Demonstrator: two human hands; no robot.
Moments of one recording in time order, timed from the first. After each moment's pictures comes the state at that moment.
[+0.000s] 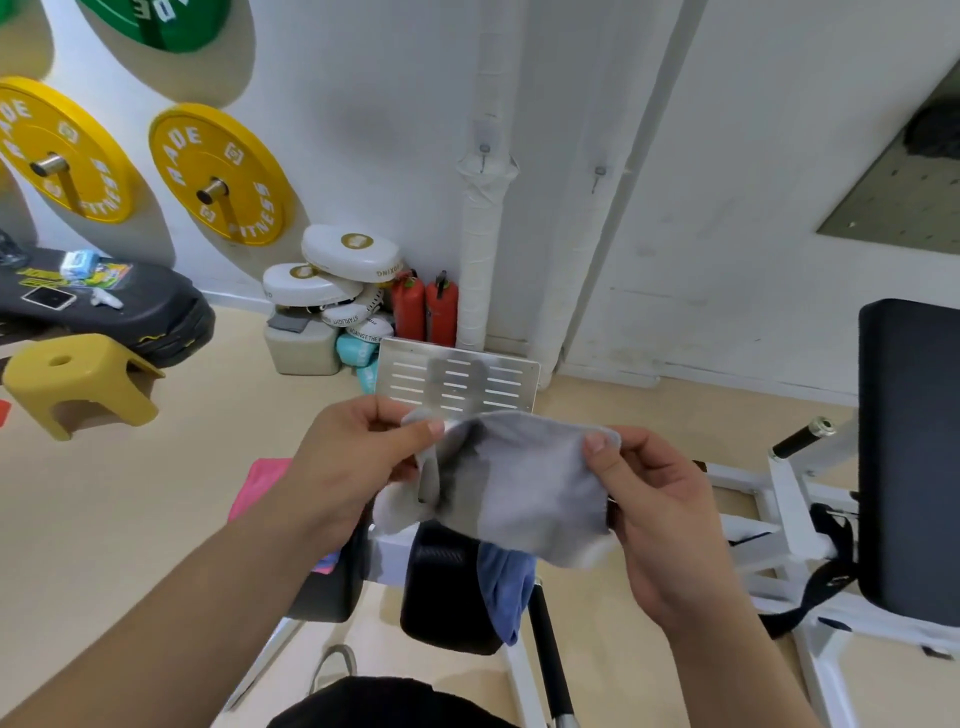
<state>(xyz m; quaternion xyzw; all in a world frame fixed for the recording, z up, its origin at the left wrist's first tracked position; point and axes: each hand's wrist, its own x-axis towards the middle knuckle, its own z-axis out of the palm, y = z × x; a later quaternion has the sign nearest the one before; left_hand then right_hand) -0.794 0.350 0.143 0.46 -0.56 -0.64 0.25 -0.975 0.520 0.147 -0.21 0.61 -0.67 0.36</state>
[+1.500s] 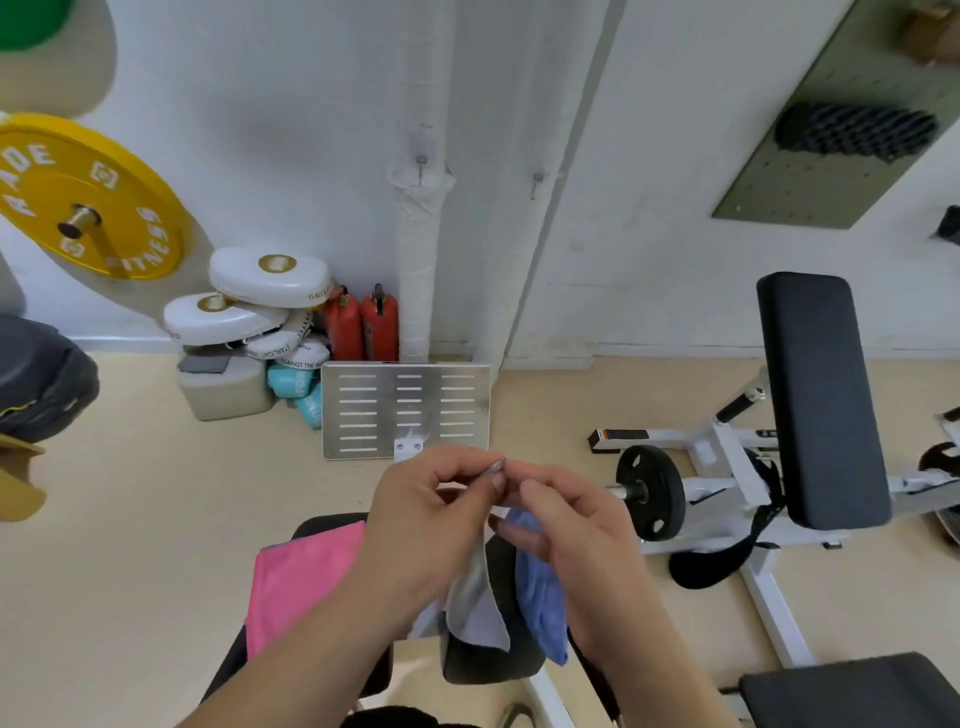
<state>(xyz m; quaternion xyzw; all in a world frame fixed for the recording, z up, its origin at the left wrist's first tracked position) -0.771 0.288 0.167 0.35 -0.66 -0.63 0.20 -0.855 0.404 0.177 -0.11 0.67 -0.65 0.35</state>
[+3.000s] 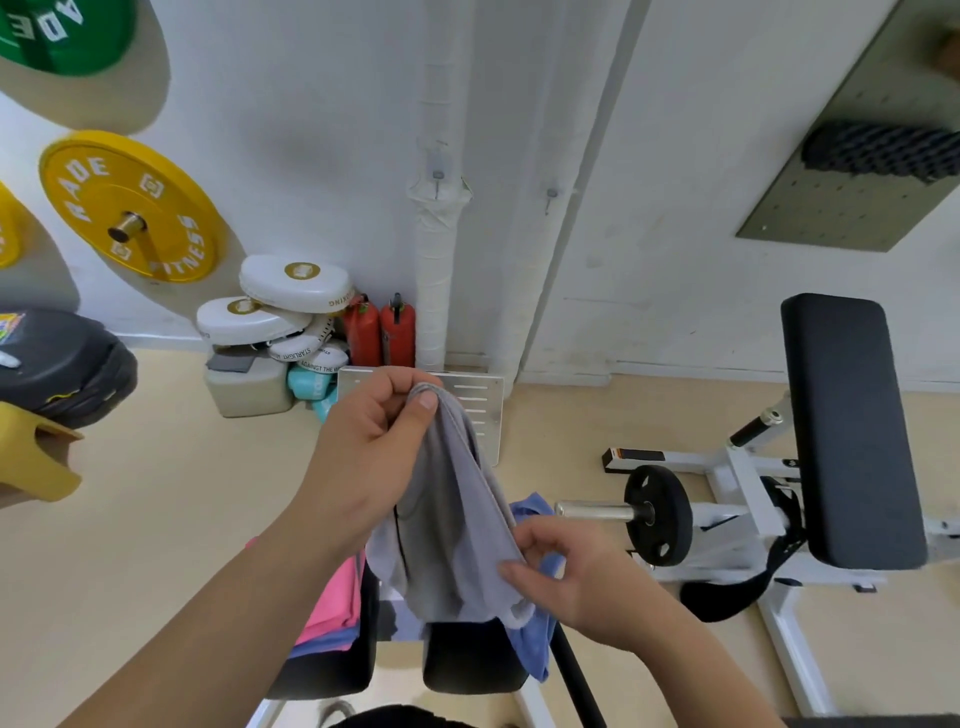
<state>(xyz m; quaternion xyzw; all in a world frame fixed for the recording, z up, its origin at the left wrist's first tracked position) -0.795 0.268 0.175 0.36 -0.65 -0.58 0.31 -0.931 0.456 0.132 -0.45 0.77 -0.27 0.35</state>
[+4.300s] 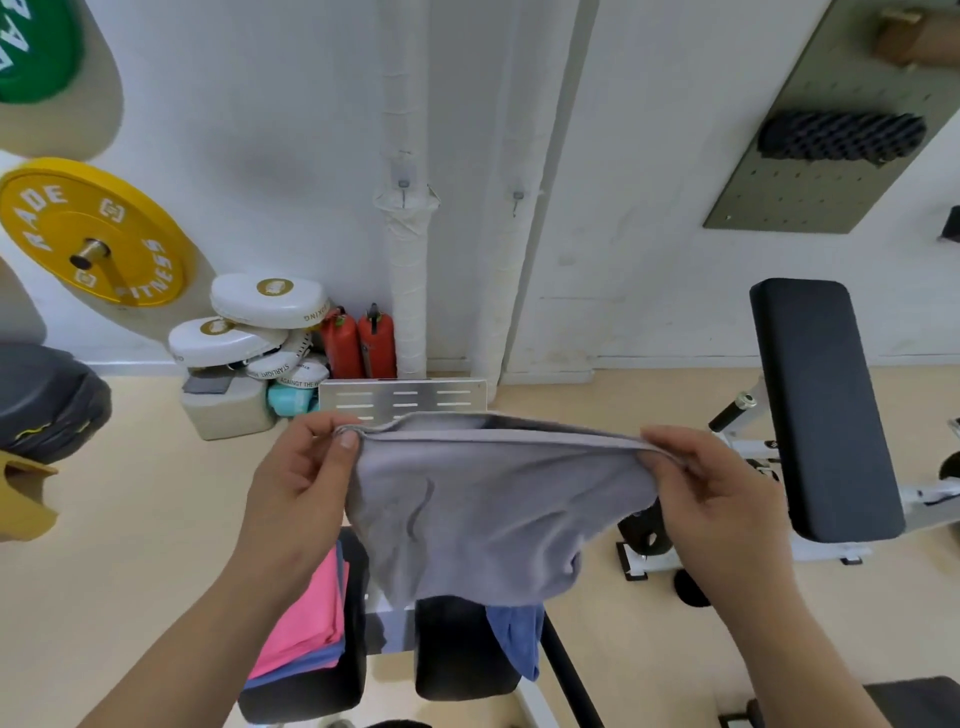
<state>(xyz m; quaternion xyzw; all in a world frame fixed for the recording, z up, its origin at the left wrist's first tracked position) -0.774 0.264 0.135 0.40 -0.62 -0.58 0.33 -0.986 0.510 0.172 -0.29 0.84 -0.46 0.00</state>
